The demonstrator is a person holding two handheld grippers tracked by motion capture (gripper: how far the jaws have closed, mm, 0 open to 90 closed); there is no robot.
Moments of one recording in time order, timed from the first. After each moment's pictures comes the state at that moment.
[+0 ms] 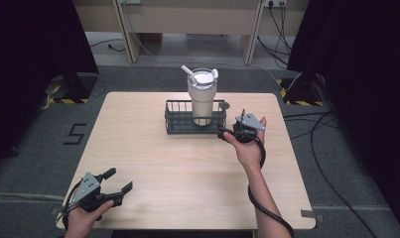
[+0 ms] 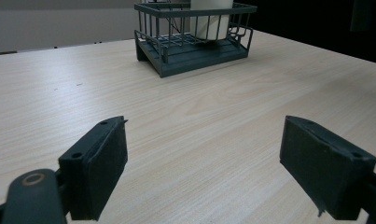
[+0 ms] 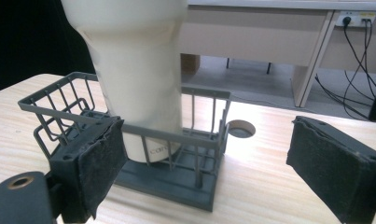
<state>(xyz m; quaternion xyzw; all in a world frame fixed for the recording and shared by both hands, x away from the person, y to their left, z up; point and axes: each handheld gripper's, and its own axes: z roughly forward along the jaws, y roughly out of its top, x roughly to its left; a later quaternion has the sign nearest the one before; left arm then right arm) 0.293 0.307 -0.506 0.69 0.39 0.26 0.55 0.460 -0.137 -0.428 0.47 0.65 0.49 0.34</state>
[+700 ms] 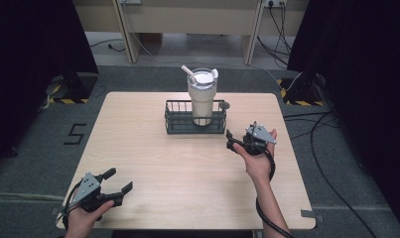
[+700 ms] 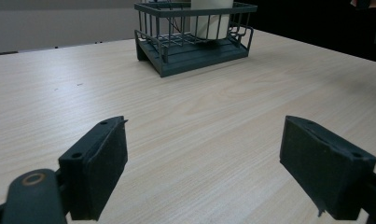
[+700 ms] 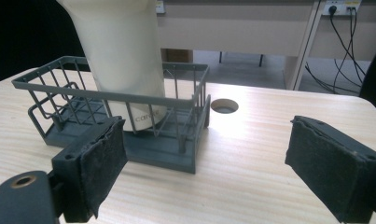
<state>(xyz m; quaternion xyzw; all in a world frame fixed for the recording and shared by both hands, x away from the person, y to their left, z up) 0.293 0.307 -0.506 0.69 0.39 0.26 0.55 0.431 -0.162 -0.443 0.49 0.64 0.48 0.34</state>
